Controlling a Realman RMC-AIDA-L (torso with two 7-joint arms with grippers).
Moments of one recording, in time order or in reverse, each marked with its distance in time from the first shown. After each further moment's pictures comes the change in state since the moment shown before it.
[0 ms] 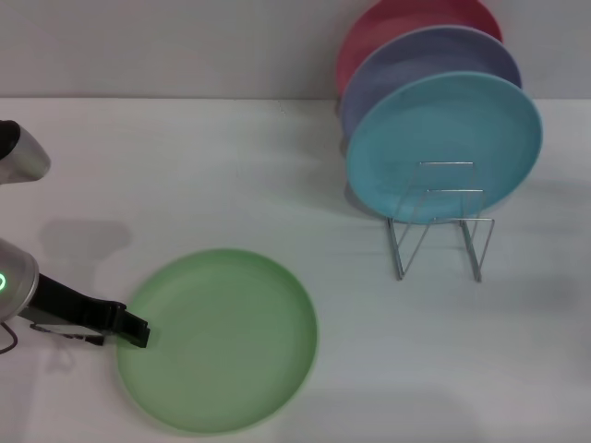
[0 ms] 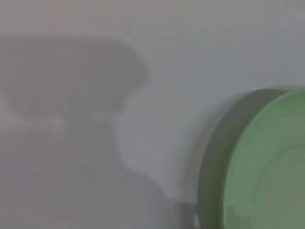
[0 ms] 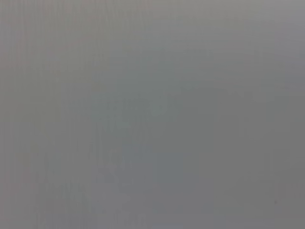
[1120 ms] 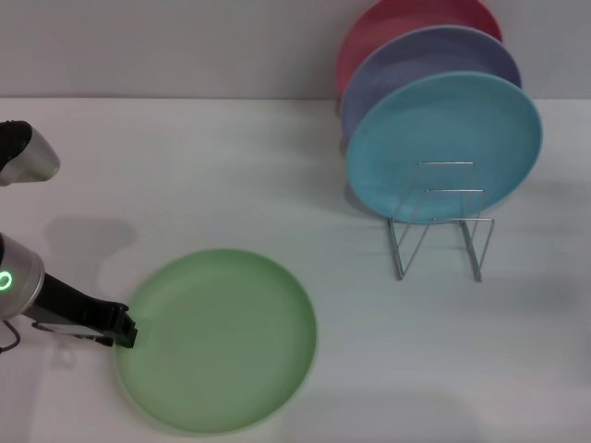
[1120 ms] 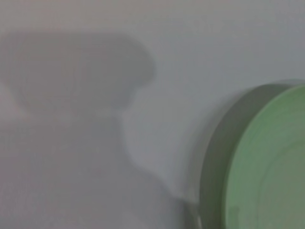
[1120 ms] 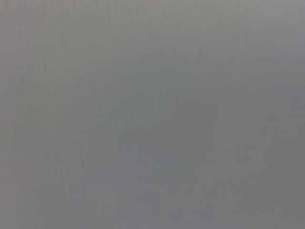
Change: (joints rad) left arm -0.029 0.000 0.013 -0.029 0.024 0.001 0.001; right arm 0.000 0.005 0.000 0.000 0.000 0.000 0.000
